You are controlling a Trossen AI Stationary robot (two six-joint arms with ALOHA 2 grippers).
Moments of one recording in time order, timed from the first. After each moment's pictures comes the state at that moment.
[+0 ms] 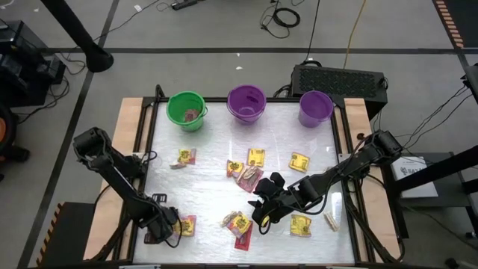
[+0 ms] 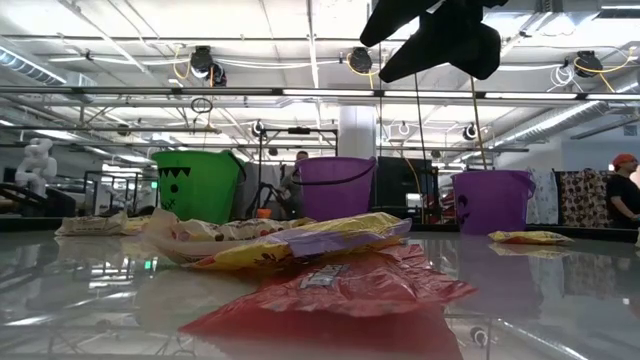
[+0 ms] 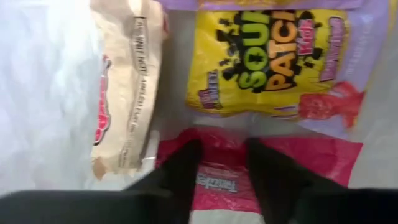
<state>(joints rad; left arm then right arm) -0.92 1.57 0.78 -0.72 0.16 -0.91 0.49 1.68 1.23 -0.41 0.47 0.91</state>
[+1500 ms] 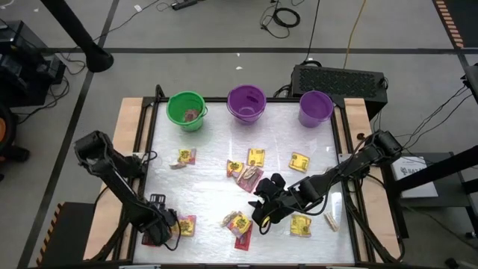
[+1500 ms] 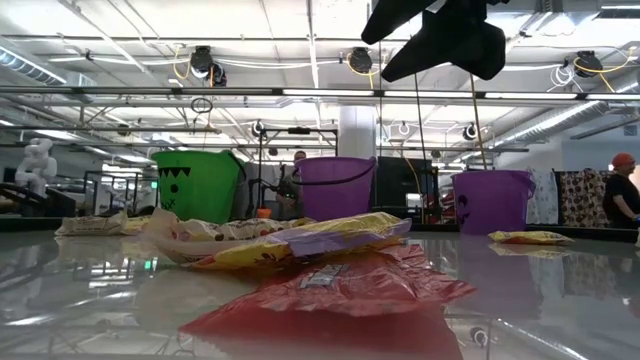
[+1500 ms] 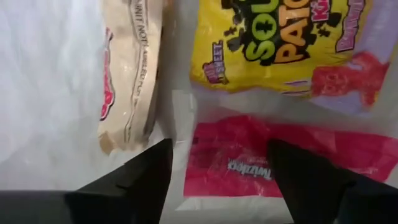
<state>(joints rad) -0.94 1.62 0.84 -0.83 0.16 -0.90 0.50 1.68 1.23 -0.41 0.47 0.95</state>
